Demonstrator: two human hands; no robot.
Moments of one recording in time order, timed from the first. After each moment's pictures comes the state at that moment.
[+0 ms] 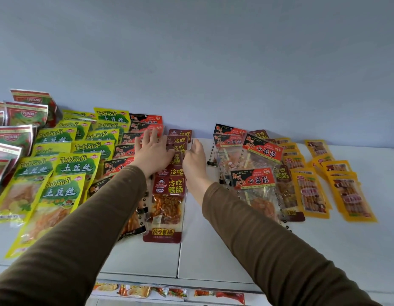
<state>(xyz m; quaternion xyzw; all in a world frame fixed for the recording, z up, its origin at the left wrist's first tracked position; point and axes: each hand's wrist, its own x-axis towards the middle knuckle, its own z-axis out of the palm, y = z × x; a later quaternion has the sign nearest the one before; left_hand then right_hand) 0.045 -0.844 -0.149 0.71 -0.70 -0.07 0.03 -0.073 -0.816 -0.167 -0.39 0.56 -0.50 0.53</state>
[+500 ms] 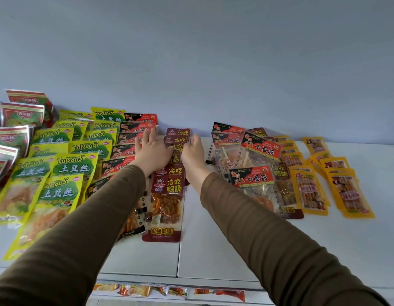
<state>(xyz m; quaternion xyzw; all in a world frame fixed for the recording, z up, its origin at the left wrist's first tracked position) 0.040 -0.845 -0.147 0.72 -0.69 -0.11 0.05 -0.073 -0.840 -0.167 -0.39 0.59 -0.48 0.52</state>
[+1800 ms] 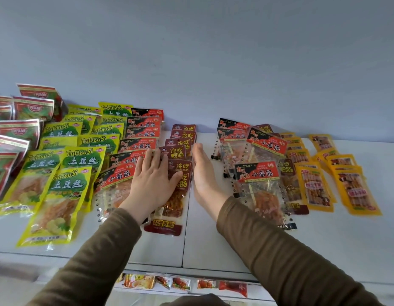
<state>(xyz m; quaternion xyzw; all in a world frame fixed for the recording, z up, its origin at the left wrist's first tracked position) 0.039 -0.737 -0.157 0.70 -0.71 -0.06 0.02 -0.088 -0.765 -0.164 -0.37 0.51 -0.49 0.60</state>
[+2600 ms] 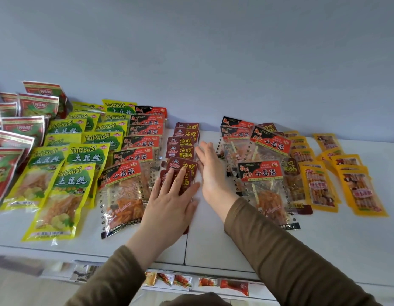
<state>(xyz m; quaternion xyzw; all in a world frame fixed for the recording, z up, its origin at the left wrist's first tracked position) 0.015 -0.669 -0.172 0.61 -0.79 -0.03 0.03 -0.107 -0.767 -0.167 -0.34 0.47 -0.52 0.62</state>
